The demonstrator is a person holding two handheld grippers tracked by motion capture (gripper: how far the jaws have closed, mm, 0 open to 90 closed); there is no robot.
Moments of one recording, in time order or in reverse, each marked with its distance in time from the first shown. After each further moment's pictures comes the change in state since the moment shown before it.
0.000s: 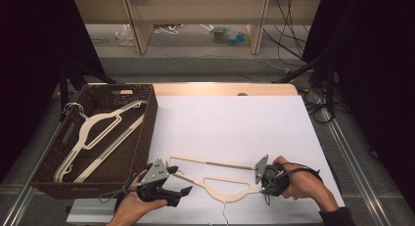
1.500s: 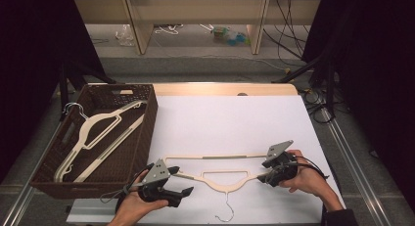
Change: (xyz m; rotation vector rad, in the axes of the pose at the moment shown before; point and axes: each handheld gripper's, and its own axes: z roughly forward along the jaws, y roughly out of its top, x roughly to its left) left arm -0.002 0.000 0.003 -0.009 -0.006 -0.015; right arm -0.030 -0.035 0.007 -0.370 -0.097 0.349
